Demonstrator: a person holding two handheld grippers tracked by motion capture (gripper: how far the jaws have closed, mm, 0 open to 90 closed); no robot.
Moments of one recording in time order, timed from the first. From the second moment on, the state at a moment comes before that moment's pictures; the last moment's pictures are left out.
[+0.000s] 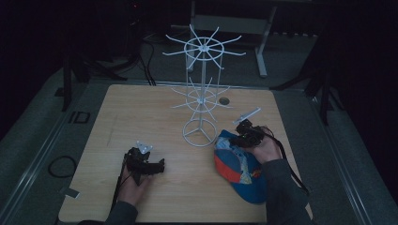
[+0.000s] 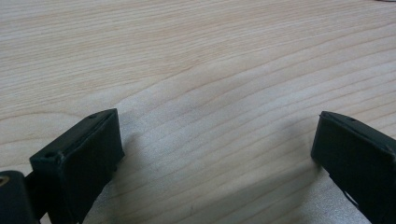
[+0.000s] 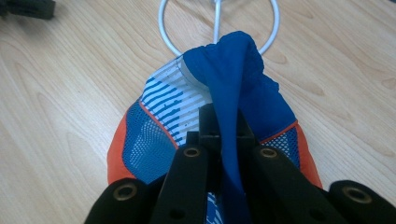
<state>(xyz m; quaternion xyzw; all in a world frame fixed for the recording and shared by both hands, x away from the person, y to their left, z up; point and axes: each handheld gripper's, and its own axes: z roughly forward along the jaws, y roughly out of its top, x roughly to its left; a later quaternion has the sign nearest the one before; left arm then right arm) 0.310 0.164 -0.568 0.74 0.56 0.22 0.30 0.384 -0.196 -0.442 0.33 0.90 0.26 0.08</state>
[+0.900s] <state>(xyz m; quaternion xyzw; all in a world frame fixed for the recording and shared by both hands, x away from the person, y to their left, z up) 0.310 0.164 -0.568 0.74 0.56 0.22 0.30 0.356 -0.219 -0.407 0.32 0.88 0.33 0.11</state>
